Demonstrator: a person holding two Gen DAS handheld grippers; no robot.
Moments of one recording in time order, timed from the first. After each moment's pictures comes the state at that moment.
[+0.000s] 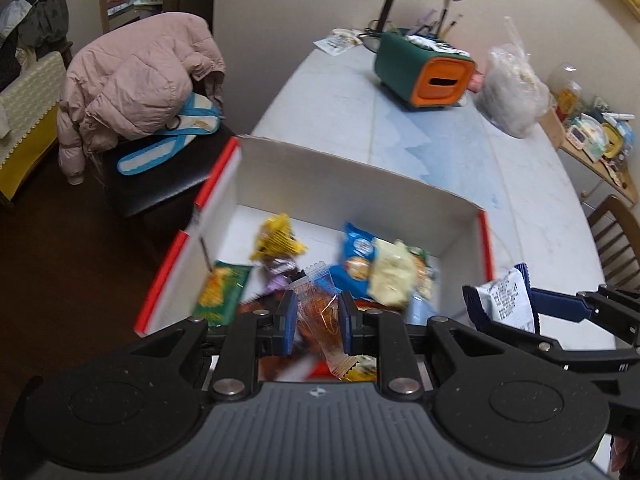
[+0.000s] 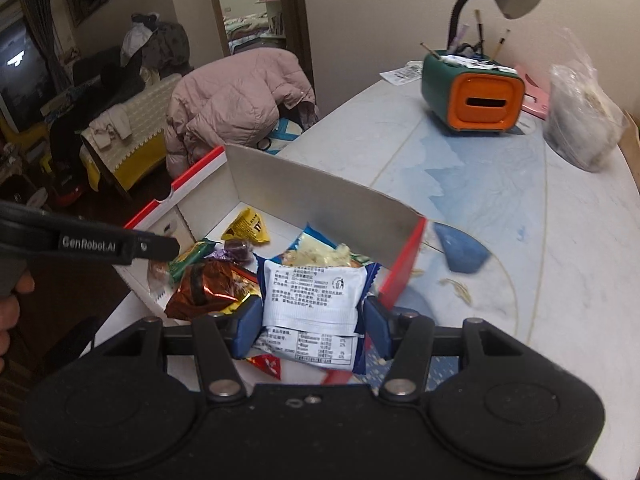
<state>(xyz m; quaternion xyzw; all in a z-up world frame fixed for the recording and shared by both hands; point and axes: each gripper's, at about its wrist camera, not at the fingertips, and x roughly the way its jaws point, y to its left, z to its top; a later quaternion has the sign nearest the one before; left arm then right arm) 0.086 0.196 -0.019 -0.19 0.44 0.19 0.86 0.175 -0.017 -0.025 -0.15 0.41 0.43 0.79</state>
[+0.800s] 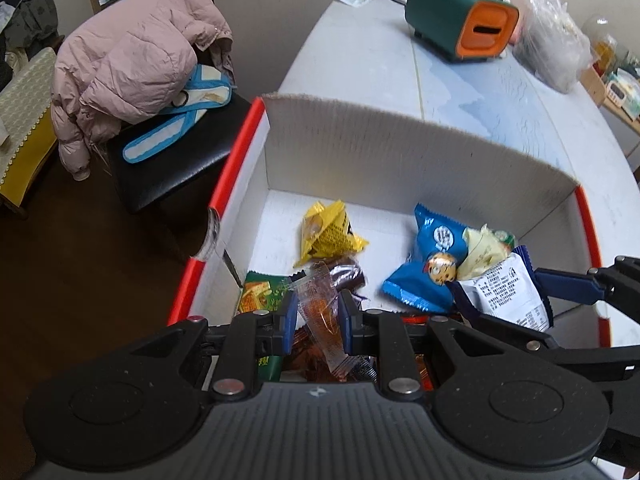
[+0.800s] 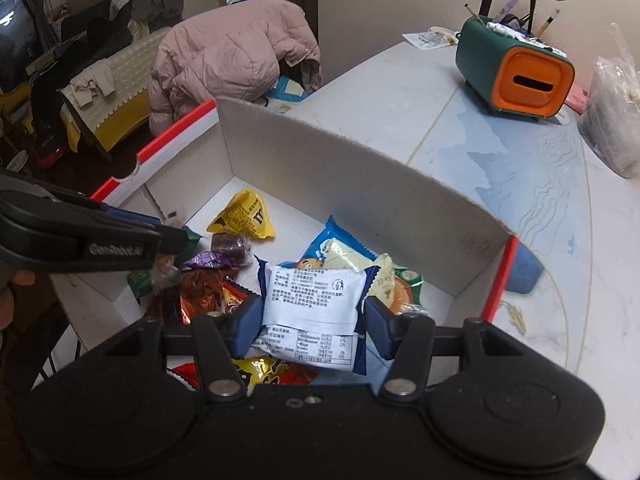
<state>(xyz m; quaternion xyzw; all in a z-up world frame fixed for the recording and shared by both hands) 0.133 0.241 -0.085 -0.15 0.50 0.19 0.83 0.190 0.070 -0.084 -0.20 0.45 0.41 0.77</state>
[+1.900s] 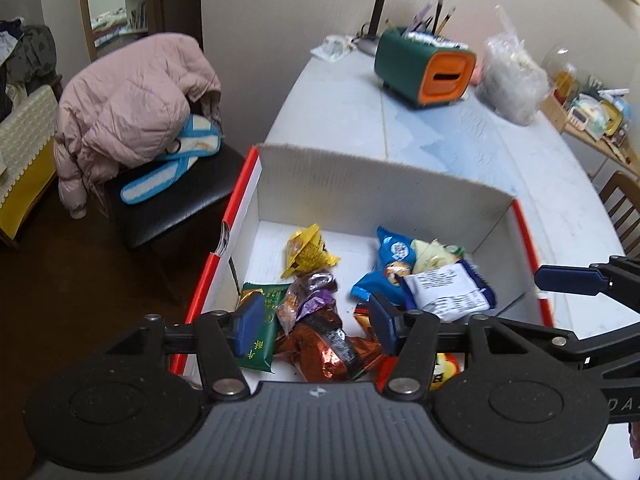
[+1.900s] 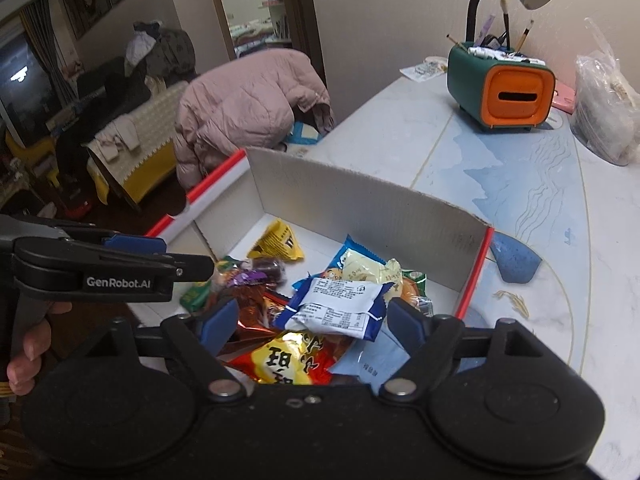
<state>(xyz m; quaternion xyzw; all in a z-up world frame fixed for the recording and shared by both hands) 0.079 0.213 -0.038 -0.14 0.42 0.17 0.88 0.170 0.020 -0.043 -0.11 0.42 0.44 0.79</state>
